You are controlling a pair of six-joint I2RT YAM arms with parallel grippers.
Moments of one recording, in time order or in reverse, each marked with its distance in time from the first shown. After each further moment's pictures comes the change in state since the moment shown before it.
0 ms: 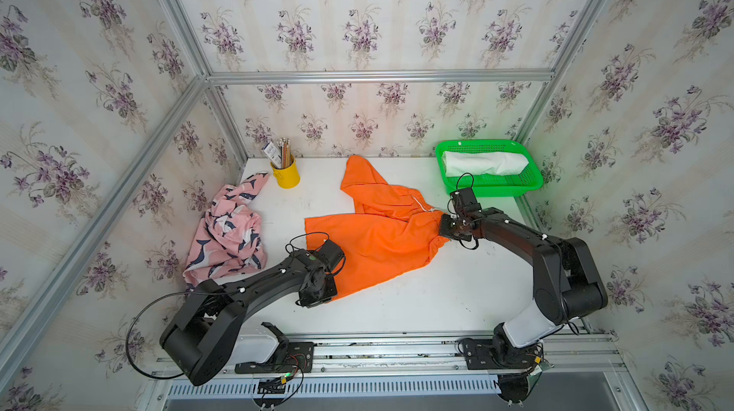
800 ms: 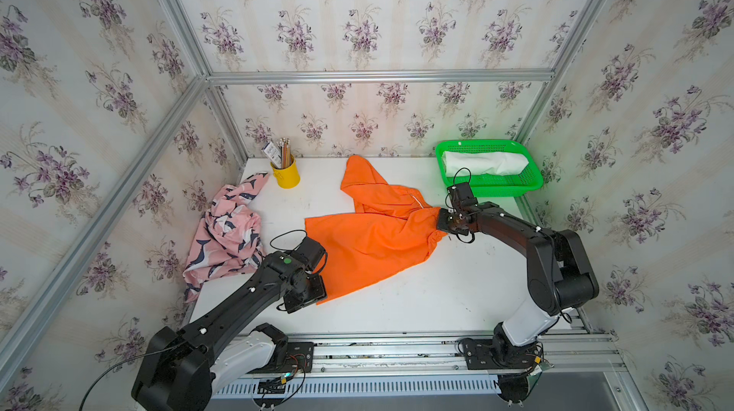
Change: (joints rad) left arm 0.079 -0.211 0.026 -0.222 0.035 0.022; right arm 0.001 0.064 0.069 0.003 0.021 0.011
